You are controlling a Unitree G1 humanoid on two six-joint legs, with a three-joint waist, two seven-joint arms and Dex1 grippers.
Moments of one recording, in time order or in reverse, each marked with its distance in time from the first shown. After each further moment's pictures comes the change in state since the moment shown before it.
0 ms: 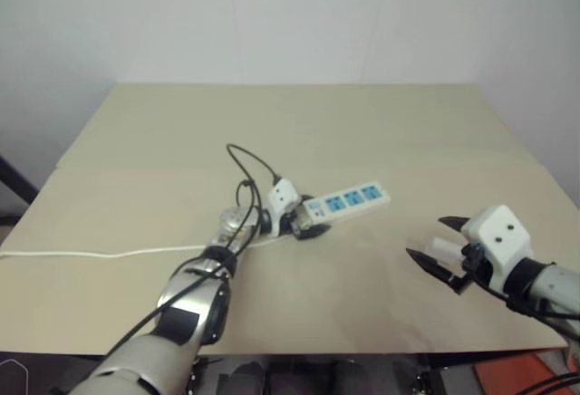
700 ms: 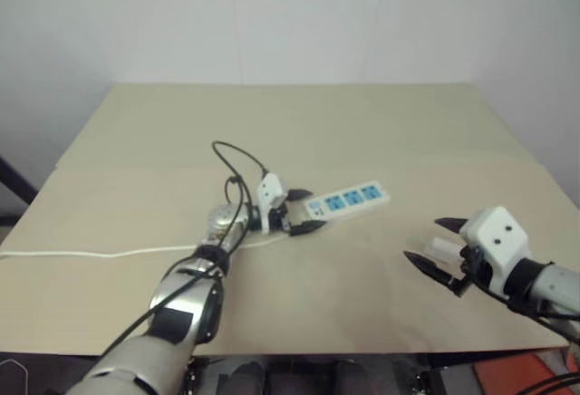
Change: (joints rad) left arm 0.010 0.023 0.017 -0.021 -0.114 -0.019 -0.123; right arm 0.000 0.000 0.000 0.000 0.001 -0.009 0.032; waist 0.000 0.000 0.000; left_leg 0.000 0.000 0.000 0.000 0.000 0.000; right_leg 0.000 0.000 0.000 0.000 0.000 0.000
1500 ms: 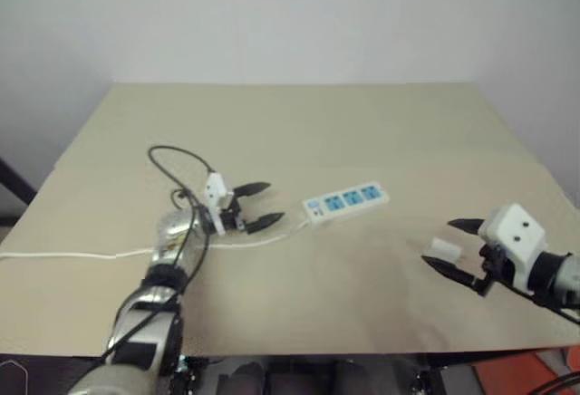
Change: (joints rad) left arm 0.160 0.166 0.014 -0.291 -0.215 0.092 -0.143; right arm -0.014 -0.070 -0.028 0.164 -0.028 -0.120 0.172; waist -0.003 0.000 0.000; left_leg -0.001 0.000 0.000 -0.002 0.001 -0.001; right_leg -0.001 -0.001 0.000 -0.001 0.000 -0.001
